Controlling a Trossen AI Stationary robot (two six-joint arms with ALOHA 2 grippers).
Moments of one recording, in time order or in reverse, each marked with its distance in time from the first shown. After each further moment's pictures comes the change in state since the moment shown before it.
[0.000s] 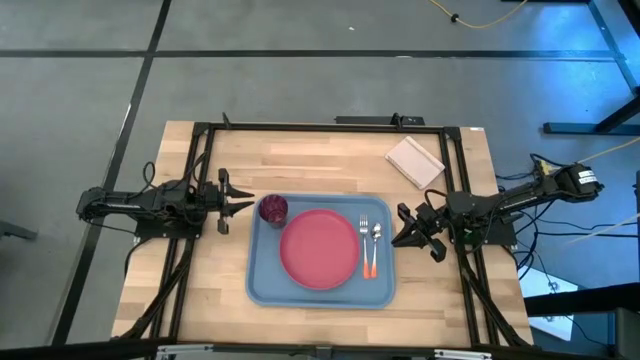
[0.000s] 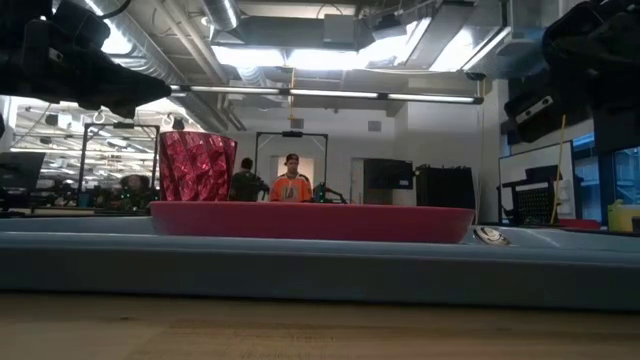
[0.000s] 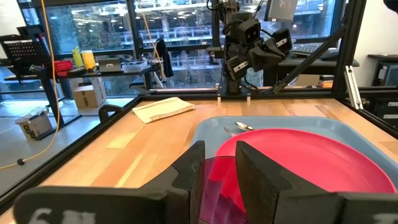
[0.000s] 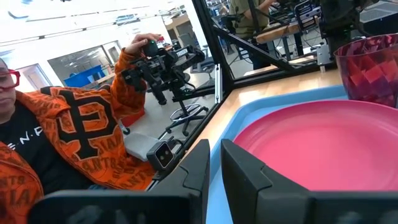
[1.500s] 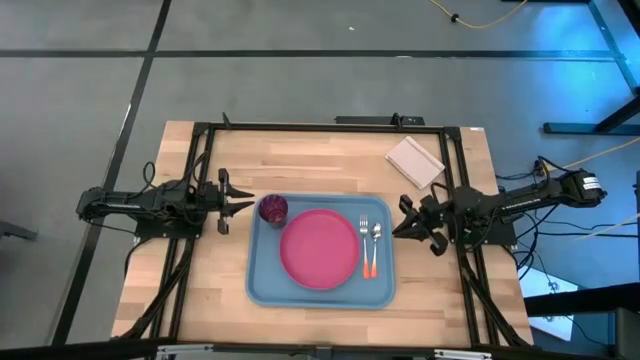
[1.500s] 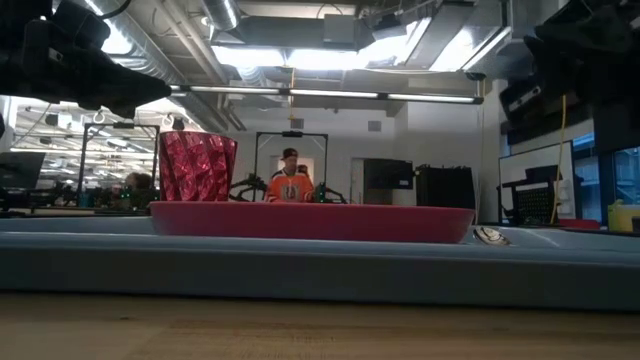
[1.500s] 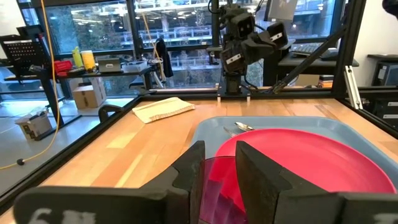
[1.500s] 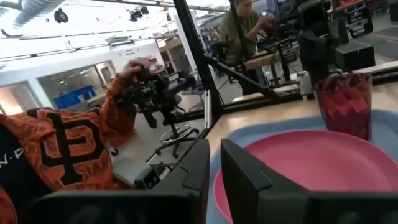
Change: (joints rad) left arm 0.000 0.000 0.000 -0.002 0.000 0.000; right arm -0.072 -0.072 0.000 0.017 0.000 0.000
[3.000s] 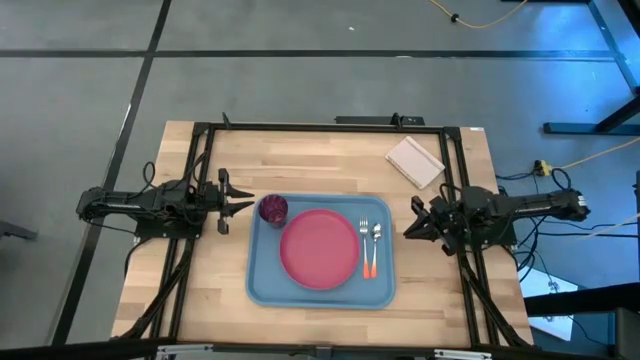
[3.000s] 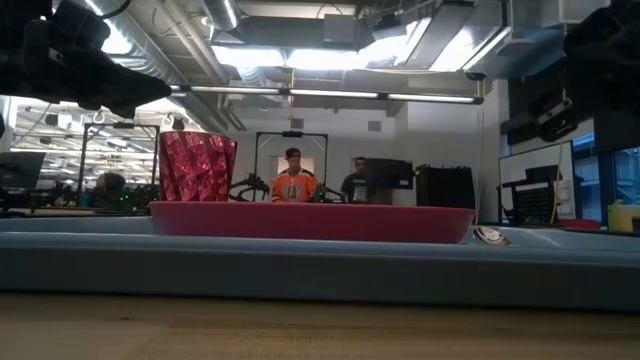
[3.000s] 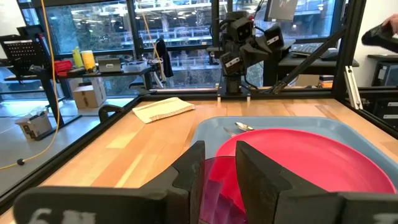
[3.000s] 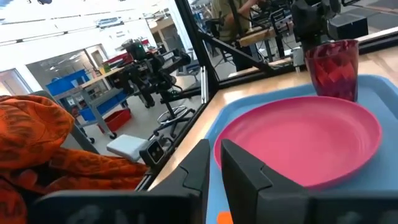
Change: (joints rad) left arm 0.000 0.000 0.000 0.001 0.000 0.000; right arm 0.000 -0.530 0.000 -0.637 0.000 0.000
